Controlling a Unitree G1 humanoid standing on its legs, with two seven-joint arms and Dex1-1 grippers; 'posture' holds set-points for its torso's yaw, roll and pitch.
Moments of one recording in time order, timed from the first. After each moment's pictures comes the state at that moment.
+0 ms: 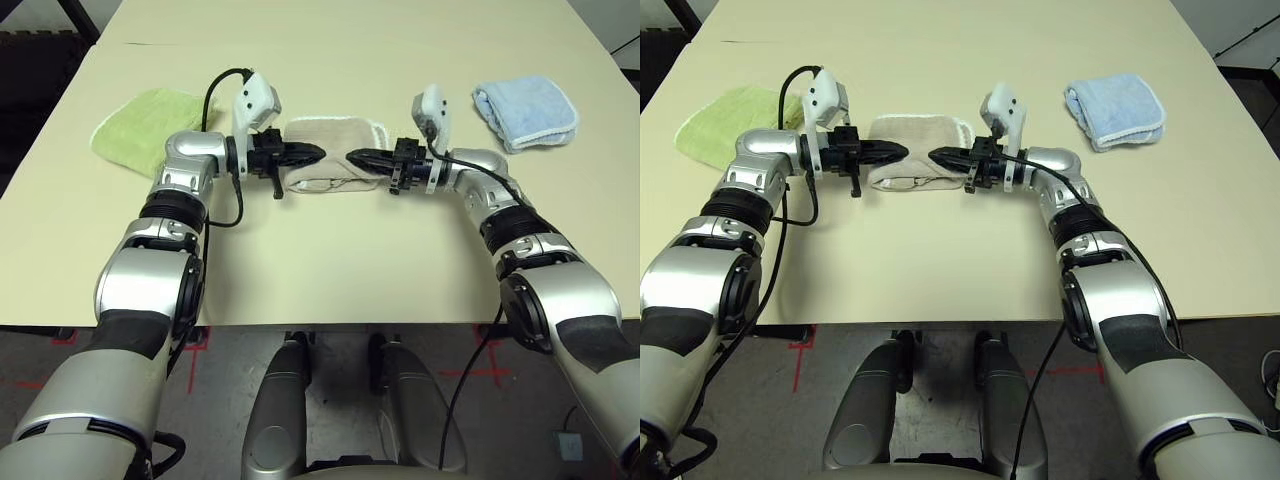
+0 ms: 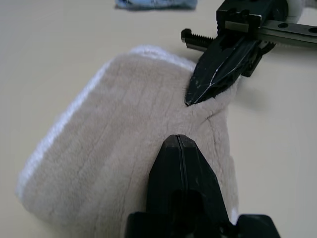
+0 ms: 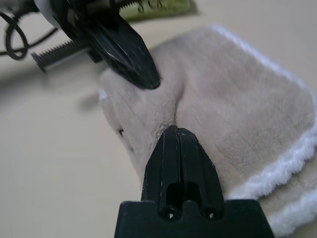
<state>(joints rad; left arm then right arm) -1.19 0.44 -0.06 1.16 -0.04 -0.21 -1.29 -1.13 -0.26 0.03 1.13 0.11 -0.16 1.13</state>
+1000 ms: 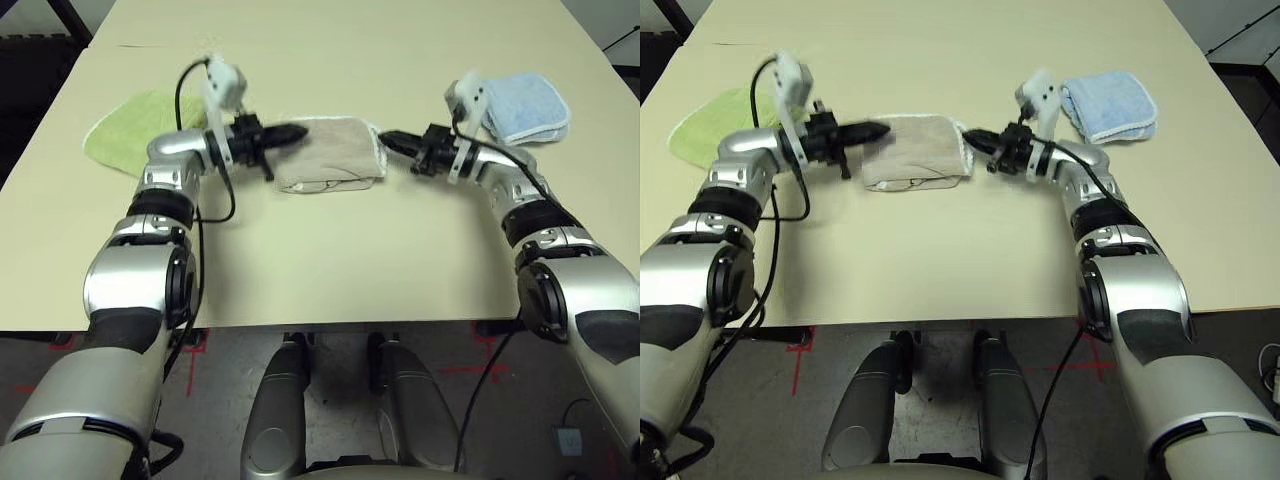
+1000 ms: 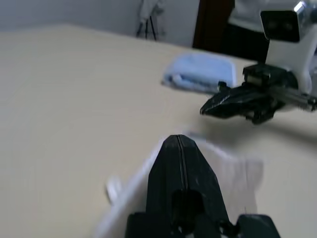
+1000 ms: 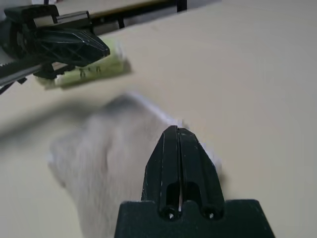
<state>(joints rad) -1.30 0.43 0.17 1.18 -0.18 -0.09 -1.22 -1.22 -0.29 -0.13 1.14 0.19 -0.14 1.02</state>
